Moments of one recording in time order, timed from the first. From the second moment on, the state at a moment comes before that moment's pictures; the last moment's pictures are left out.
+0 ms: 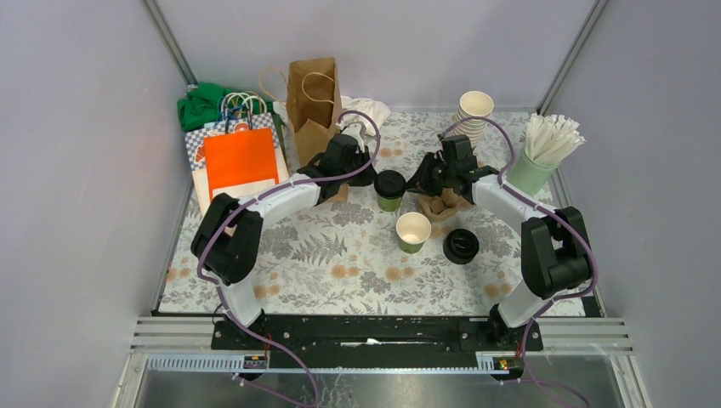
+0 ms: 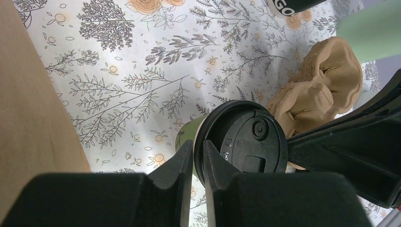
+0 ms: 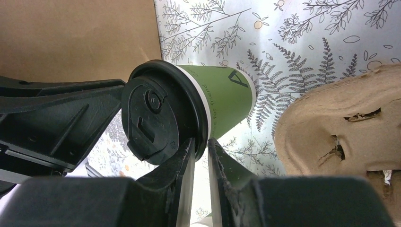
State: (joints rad) left arm -0.60 1.78 1.24 -0.03 0.06 -0.52; right arm 0.33 1.63 1.07 -0.21 -0.34 0.73
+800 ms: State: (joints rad) left arm -0.60 1.79 1.21 0.04 0.08 -0.53; right arm 0.33 1.63 1.04 -0.15 -0.36 0.74
